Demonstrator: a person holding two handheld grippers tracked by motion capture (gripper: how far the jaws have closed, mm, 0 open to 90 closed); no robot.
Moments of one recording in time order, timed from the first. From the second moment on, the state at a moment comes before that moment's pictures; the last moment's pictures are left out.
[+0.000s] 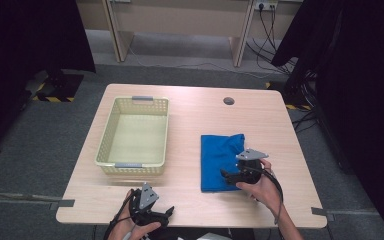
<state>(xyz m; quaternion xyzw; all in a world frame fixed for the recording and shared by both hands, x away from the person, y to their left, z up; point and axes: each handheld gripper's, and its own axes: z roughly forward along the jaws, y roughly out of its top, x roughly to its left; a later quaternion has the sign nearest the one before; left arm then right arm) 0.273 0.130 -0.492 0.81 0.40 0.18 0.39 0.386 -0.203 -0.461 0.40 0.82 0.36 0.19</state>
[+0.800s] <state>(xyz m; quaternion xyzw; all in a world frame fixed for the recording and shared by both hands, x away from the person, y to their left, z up) 0.273 0.131 -0.492 0.81 0.40 0.18 0.39 0.357 -0.222 -0.462 0.41 0.81 0.37 0.20</state>
